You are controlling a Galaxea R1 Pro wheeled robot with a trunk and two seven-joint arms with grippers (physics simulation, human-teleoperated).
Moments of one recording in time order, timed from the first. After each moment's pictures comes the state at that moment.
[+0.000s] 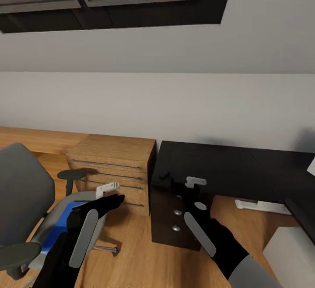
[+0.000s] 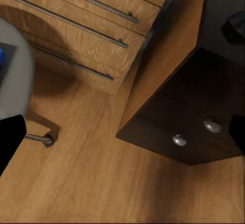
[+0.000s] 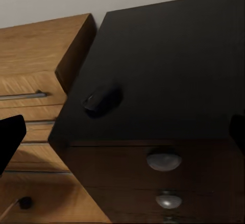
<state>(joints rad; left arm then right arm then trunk) -0.36 -0.07 -0.04 -1.53 0.43 0.86 0.36 -0.57 0.00 0.55 -1.12 -0.58 0.14 -0.51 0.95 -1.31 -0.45</state>
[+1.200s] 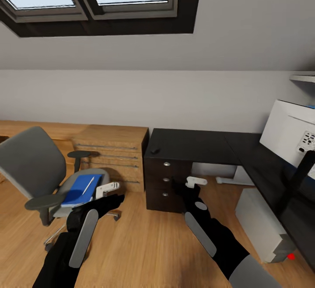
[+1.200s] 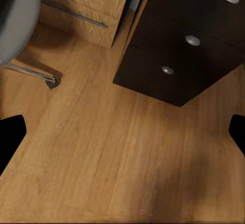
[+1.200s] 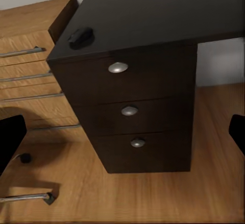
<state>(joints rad) -0.36 -0.07 -0.04 -1.53 0.43 0.86 0.36 -0.57 -0.01 0.55 -1.12 -0.58 0.14 -0.51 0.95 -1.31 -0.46</state>
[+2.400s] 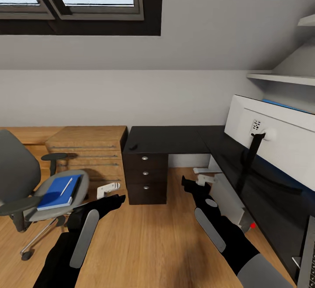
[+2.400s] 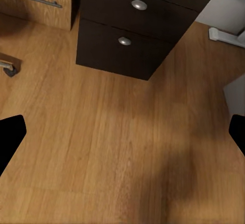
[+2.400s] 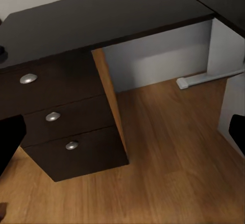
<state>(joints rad) -0.36 -0.07 -0.04 -1.52 0.43 0.86 0.35 -0.57 -0.06 0.48 -1.14 -0.59 0.15 -0.51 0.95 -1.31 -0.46</state>
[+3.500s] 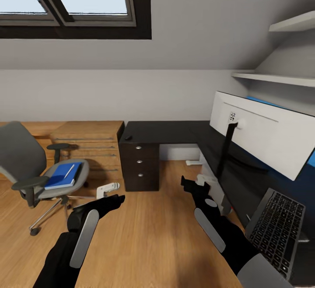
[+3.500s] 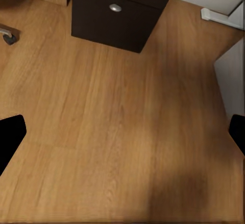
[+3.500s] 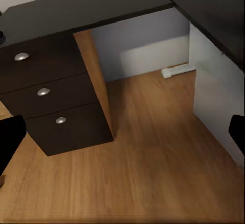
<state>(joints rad) -0.36 -0.07 -0.04 -1.52 0.43 0.86 0.36 -0.57 -0.06 0.48 -1.14 -0.58 0.15 -0.50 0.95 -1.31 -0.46</state>
